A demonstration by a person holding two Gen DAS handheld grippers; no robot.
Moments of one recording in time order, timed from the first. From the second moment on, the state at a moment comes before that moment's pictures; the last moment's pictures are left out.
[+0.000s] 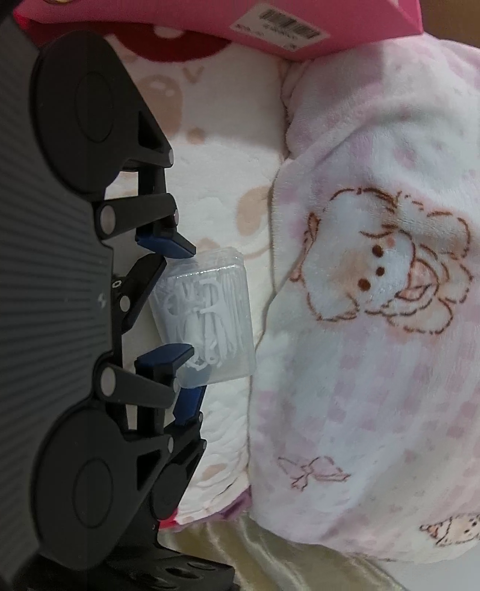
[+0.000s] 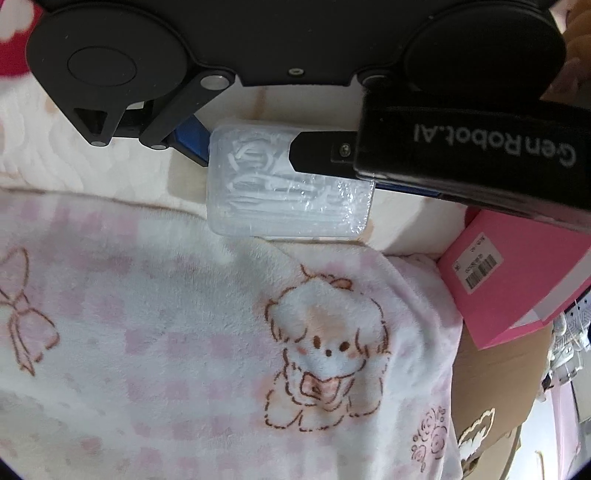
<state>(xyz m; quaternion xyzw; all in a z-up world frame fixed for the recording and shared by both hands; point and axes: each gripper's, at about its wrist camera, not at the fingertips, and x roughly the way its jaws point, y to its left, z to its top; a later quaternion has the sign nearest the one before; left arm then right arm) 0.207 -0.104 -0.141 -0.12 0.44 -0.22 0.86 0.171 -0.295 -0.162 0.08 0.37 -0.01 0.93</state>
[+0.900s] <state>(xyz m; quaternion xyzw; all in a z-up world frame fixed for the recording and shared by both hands) 0.121 -0.056 -0.079 -0.12 0.48 -0.27 0.83 0.090 -0.233 -0.099 0.13 0.40 -0.02 0.91</state>
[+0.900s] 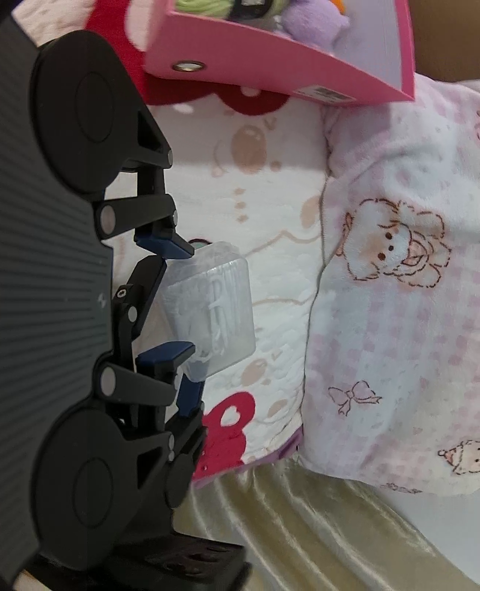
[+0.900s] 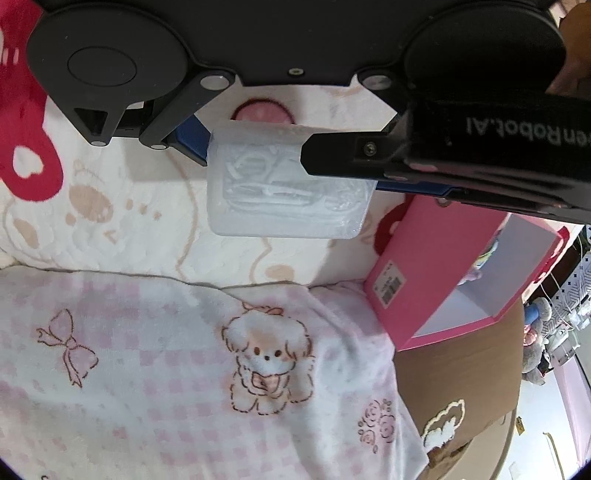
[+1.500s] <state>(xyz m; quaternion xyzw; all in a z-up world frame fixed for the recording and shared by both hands) 0.054 -0.023 -0.010 -0.09 0.46 -0.28 0.84 0.031 -0.188 -0.041 0.13 0.36 -0.01 0.92</state>
